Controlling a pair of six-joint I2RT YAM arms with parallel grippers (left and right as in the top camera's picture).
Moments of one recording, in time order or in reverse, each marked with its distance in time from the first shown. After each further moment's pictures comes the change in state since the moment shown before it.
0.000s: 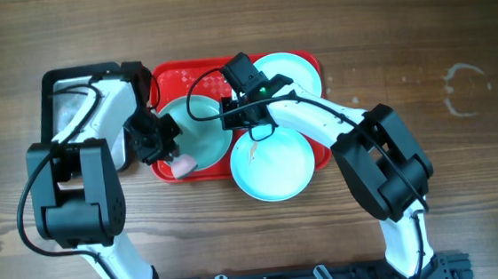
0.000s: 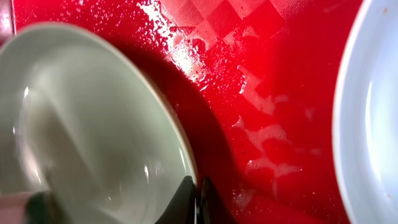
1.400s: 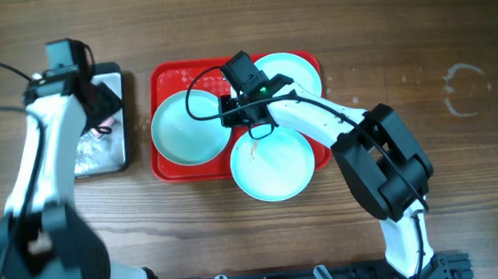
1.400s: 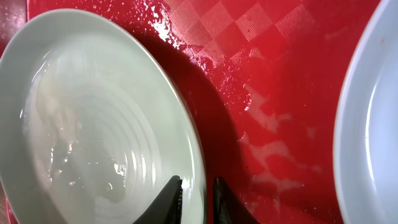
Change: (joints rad) left arm 0.189 -0.266 0.015 0.262 -0.567 0.023; right arm -0.001 0.000 0.000 0.032 0.003 -0.018
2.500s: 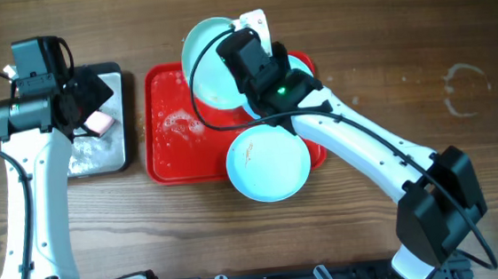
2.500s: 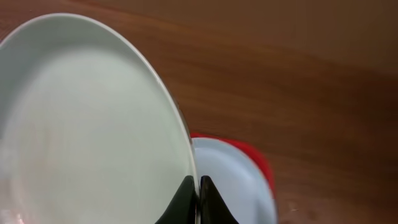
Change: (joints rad) left arm 0.000 -0.237 0.037 -0.039 0.078 0.000; right arm 0.066 -0.303 0.025 0.000 0.805 -0.351
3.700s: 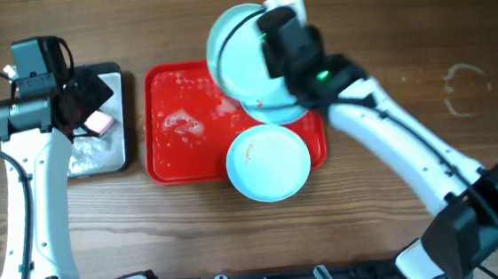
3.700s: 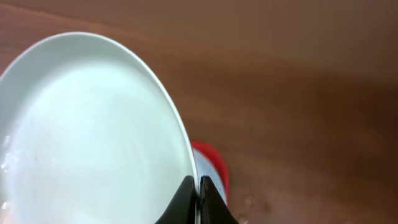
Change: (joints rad) left arm 0.000 0.000 0.000 0.000 0.000 0.000; right arm -0.170 -0.117 0.000 -0.117 -0.197 -0.005
